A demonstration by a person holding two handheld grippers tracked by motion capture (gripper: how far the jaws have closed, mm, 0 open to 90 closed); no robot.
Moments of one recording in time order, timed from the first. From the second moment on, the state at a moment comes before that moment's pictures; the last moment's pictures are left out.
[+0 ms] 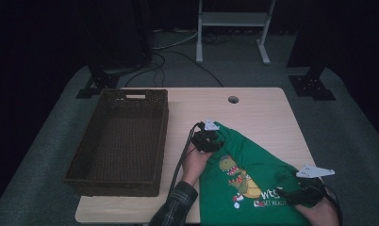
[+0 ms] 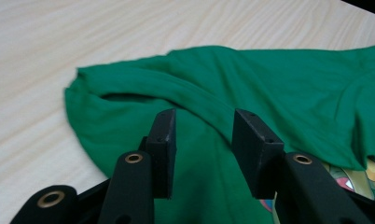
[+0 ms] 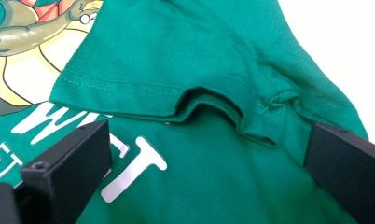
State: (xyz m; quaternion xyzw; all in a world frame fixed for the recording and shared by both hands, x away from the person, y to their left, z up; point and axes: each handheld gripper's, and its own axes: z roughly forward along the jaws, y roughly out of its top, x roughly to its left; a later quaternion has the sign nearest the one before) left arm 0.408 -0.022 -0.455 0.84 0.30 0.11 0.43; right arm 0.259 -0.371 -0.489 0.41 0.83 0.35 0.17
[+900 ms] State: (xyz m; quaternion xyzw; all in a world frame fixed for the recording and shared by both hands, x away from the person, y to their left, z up) left arm 0.401 -0.040 -0.478 0.86 0.28 0.13 0.39; right arm 0.259 -0.371 -0.489 0.41 0.83 0.35 0.17
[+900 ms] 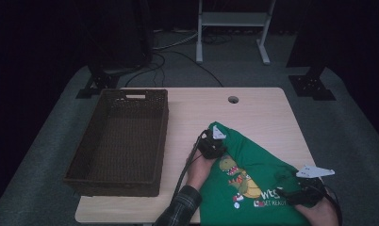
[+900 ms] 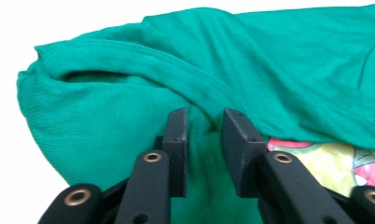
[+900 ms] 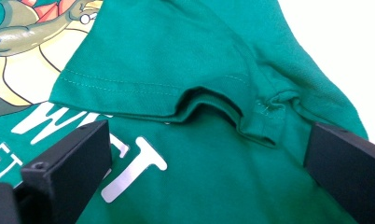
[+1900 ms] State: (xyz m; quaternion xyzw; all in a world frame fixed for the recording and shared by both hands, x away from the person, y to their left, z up) left arm 0.399 -0.018 -0.455 0.83 0.30 0.14 0.44; right arm 0.259 -0.370 -0.489 0.41 0.83 0.35 0.17
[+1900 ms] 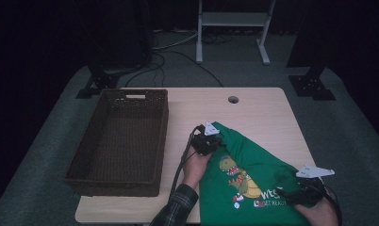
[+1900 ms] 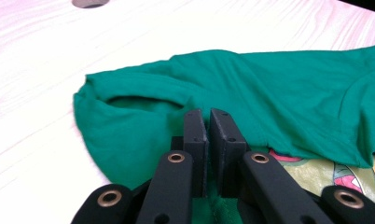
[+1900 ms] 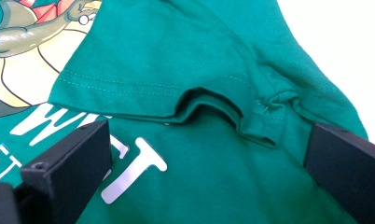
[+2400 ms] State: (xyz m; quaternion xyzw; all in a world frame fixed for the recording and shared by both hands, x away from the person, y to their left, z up) left arm 0.396 0.007 -0.445 0.82 0.31 0.17 0.44; right arm 0.259 -0.370 -0.489 0.41 0.83 0.35 0.17
